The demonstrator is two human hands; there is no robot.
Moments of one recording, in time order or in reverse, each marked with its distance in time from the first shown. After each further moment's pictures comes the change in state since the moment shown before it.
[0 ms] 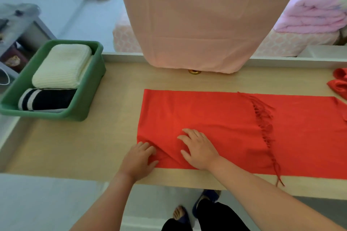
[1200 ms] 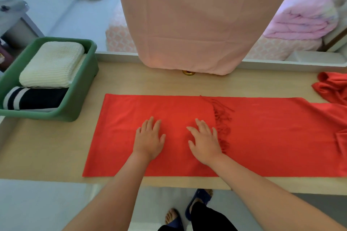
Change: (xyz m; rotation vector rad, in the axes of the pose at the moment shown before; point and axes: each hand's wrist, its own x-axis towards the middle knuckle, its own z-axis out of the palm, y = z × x) left_hand 0.067 0.047 -0.016 0.049 -0.105 -0.324; right_hand -0.005 0.012 -0.015 -0.001 -0.018 0.359
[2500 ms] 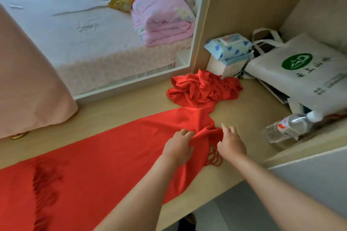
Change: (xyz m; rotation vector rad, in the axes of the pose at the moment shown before) left_hand 0.077 0.633 0.081 -0.151 -0.259 0.695; right_hand -0.140 0.577 -0.148 0.283 0.218 0.834
